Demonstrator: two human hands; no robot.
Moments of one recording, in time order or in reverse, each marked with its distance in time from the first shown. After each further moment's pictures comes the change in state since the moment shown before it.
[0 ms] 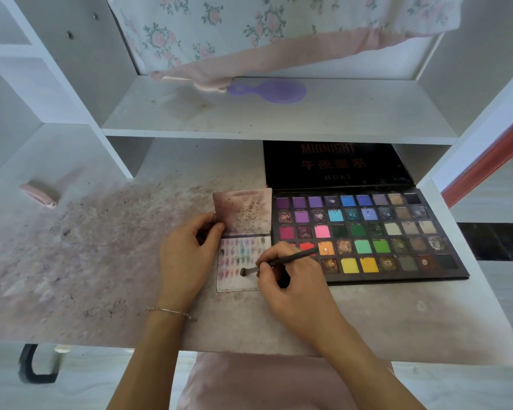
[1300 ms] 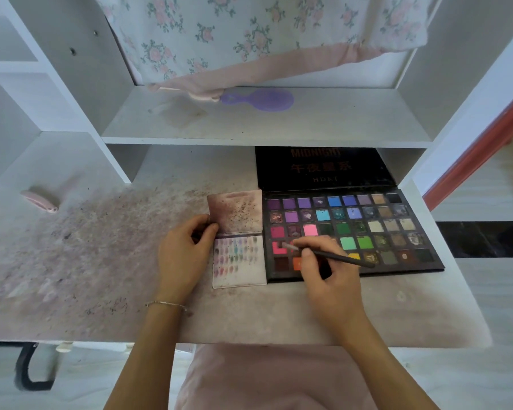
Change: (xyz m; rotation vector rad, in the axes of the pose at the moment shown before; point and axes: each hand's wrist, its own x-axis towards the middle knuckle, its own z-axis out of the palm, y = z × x) left_hand 0.001 0.000 -0.002 -0.008 -0.023 -0.041; right_hand -0.016 0.013 -0.032 0.255 0.317 -0.026
